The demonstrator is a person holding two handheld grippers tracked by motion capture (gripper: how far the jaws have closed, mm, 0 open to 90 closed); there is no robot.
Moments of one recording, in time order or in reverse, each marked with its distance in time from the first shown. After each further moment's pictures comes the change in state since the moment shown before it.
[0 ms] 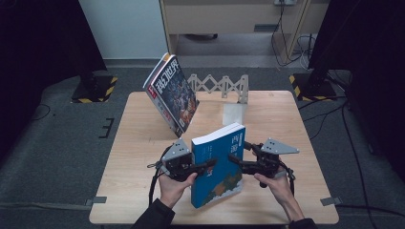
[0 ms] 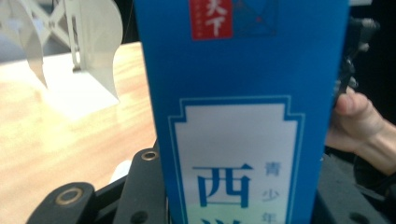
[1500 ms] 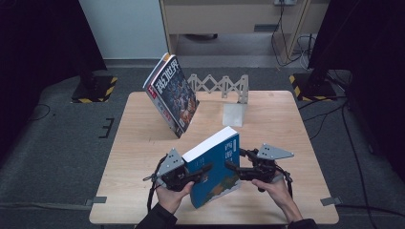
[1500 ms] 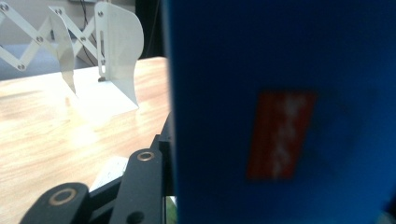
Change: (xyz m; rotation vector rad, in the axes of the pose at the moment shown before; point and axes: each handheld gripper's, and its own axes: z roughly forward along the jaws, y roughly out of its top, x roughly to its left) left arm -0.007 -0.029 -0.009 -0.095 0.081 -0.012; right arm 0.005 -0.019 0.005 0.037 0.083 -0.018
